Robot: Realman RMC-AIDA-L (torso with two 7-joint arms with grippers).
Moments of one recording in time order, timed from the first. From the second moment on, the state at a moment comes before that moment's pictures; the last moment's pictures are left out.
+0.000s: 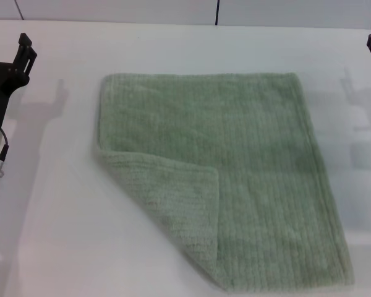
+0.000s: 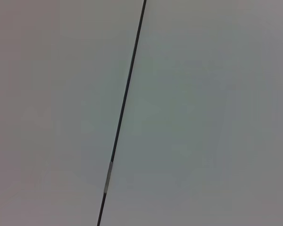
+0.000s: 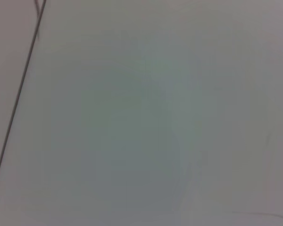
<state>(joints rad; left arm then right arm) -0.49 -2.07 -0.22 -0.15 1.48 1.25 -0.25 0.44 2.09 -2.01 -0.32 -2.41 1.04 2.90</state>
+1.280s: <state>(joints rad) -0.48 -2.07 -0.22 -0.17 1.48 1.28 -0.25 0.44 2.09 -2.04 -0.32 -2.41 1.05 2.89</state>
